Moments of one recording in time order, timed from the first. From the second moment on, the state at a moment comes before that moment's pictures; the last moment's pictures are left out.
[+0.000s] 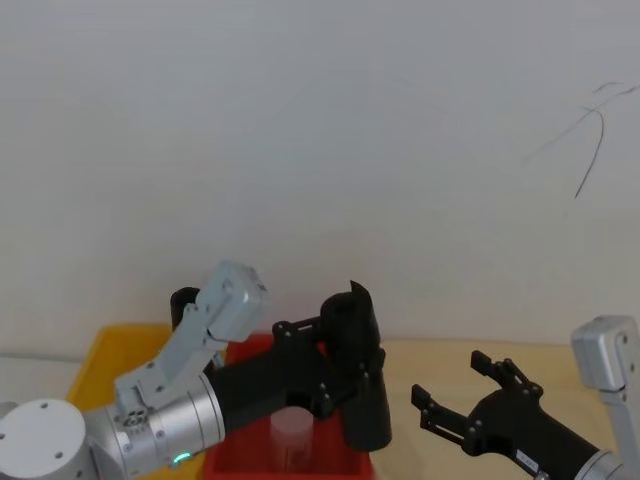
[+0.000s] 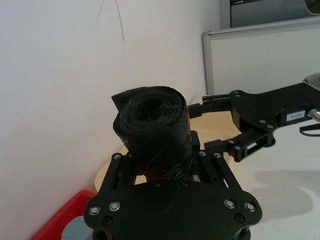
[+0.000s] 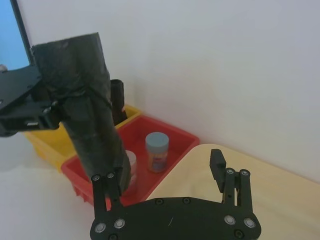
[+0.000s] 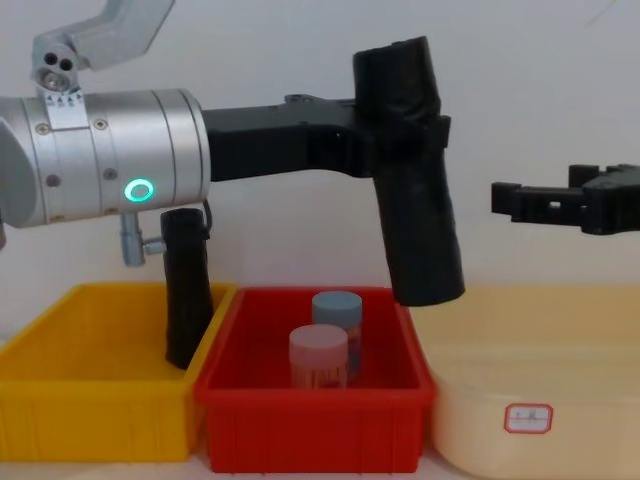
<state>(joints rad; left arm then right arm) -0.48 0.36 0.51 -1.57 -0.39 0.05 -0.62 0.12 0.46 -0.26 -1.82 0.40 0.25 0.31</state>
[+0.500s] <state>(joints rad) -0.47 0.37 0.54 -1.59 -0.39 0.04 -0.61 0.11 0.48 -0.25 -1.84 0.41 0.26 0.29</state>
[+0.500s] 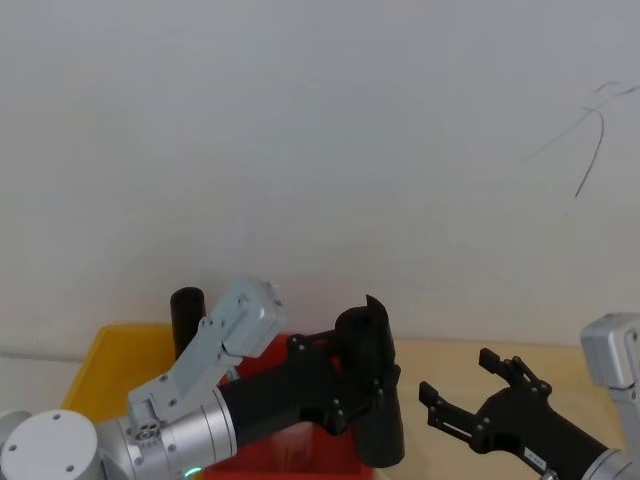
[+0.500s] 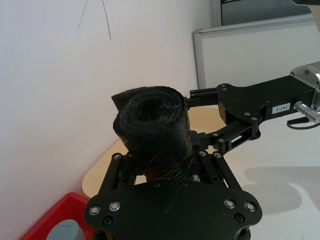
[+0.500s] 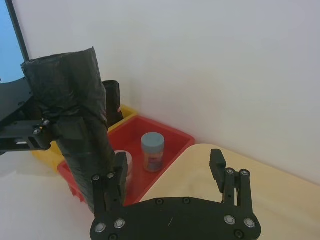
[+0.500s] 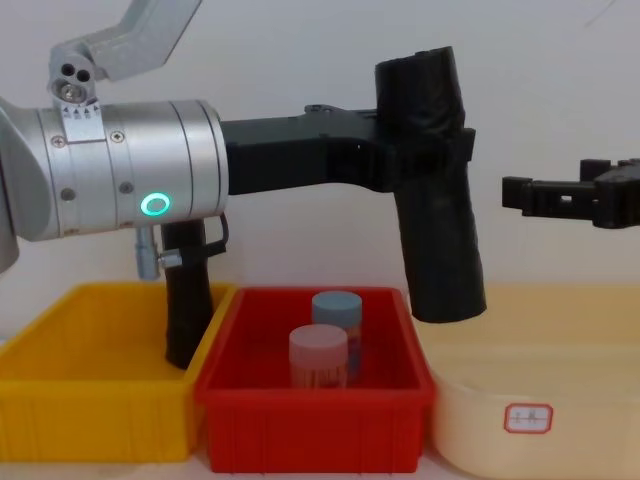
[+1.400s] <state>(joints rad) -0.49 0.37 0.56 -1.59 -0.39 0.01 -0.58 0.10 0.51 -0.27 -1.85 0.43 0.25 0.31</state>
